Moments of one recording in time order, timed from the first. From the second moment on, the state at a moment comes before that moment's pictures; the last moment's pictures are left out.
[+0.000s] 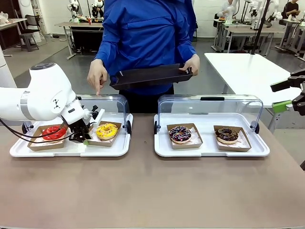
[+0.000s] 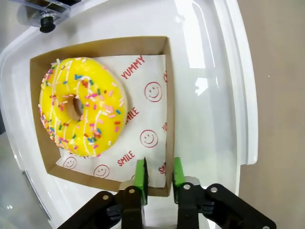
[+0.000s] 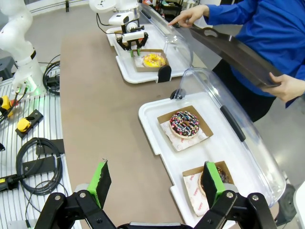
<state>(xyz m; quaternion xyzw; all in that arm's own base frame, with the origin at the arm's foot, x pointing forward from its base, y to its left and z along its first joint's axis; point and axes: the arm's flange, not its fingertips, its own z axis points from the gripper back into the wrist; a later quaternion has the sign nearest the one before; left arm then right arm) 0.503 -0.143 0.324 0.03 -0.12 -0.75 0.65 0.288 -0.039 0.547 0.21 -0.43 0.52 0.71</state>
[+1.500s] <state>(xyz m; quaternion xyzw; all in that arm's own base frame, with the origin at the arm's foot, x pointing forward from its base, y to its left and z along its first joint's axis) 0.282 -0.060 0.551 0.01 -0.23 -0.78 0.58 0.288 -0.040 0.547 0.21 -0.43 0.52 0.71</state>
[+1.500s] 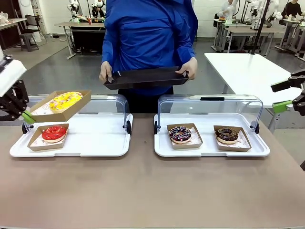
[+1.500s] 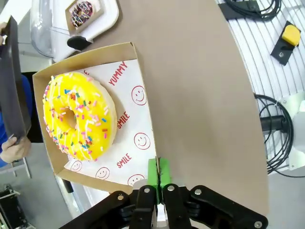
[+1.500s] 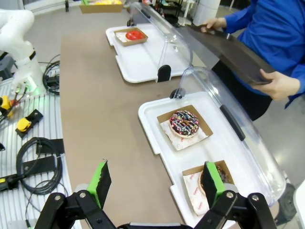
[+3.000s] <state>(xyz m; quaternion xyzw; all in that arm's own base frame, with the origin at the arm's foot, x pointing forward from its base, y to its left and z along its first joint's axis) 0.279 -0.060 0.552 0.01 -0.23 -0.78 0.58 0.288 -0.041 0.547 0.21 -0.43 0.52 0.71</state>
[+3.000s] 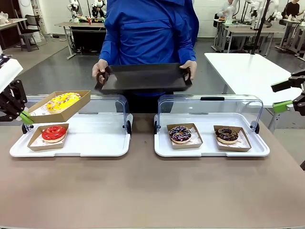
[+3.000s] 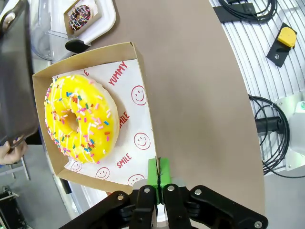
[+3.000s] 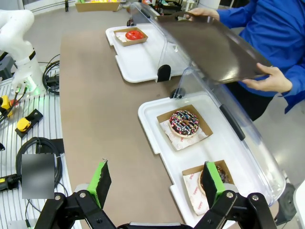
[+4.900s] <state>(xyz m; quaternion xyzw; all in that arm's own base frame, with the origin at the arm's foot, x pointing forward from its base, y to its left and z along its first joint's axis) 0.395 -0.181 0.619 0.00 -0.22 -0.77 0.60 0.288 -0.041 0.547 0.21 -0.42 0.52 0.71</state>
